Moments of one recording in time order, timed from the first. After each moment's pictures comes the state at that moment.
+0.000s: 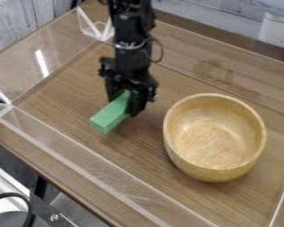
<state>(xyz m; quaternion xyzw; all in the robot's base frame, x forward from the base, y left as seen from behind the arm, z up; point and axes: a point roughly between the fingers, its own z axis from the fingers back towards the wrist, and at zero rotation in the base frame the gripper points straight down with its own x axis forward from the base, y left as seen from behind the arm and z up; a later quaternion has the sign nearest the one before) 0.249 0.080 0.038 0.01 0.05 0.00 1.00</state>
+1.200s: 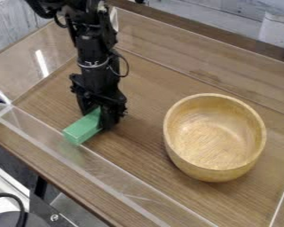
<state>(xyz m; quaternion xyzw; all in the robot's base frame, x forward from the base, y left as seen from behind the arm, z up) 0.213 0.096 0.022 -0.01 0.05 0.00 1.00</state>
